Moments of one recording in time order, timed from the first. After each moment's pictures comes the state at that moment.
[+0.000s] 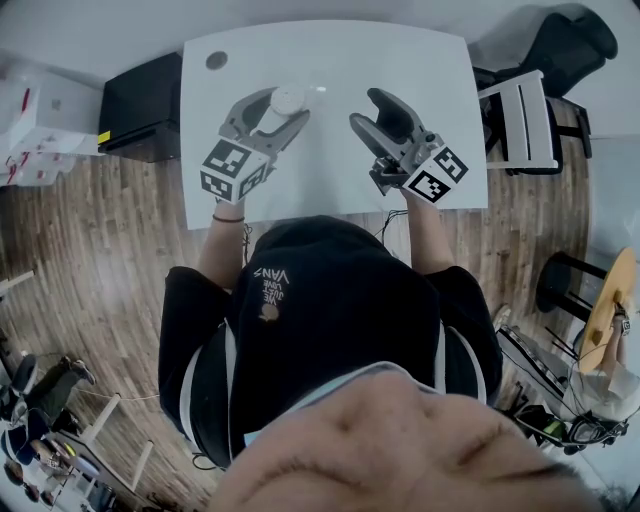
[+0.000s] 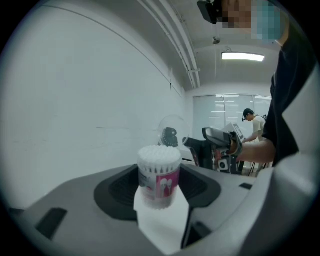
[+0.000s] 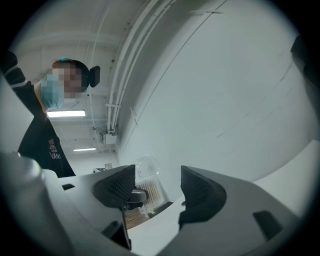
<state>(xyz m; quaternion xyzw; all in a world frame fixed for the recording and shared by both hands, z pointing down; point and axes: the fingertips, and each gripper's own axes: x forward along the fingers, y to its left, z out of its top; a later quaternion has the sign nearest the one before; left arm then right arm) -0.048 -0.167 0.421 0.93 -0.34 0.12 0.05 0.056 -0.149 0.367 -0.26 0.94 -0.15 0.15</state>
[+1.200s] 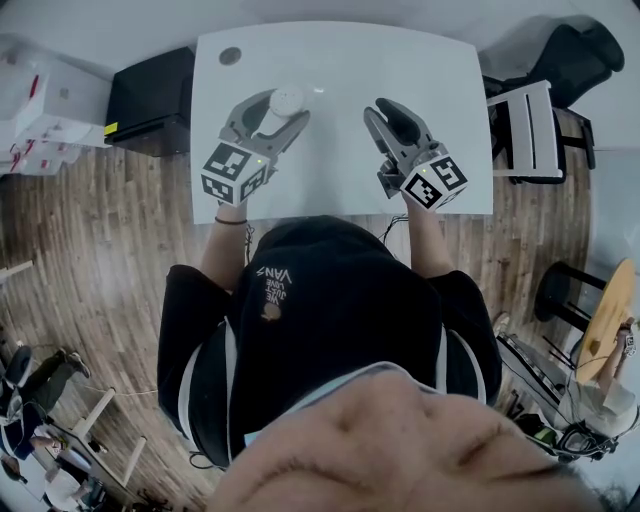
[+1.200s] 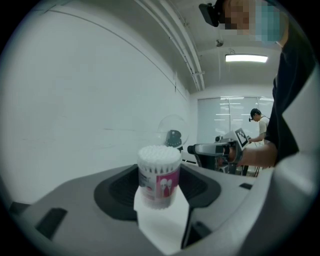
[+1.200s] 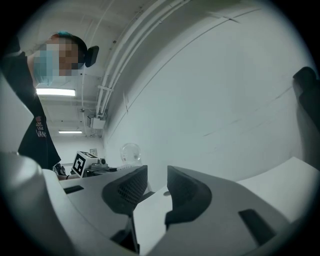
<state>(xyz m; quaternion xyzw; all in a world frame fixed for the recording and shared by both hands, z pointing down) -0.073 -0.158 0.419 0.92 -0.36 0.10 0.05 0.056 -0.154 0.397 -0.34 0.93 -0.12 0.07</state>
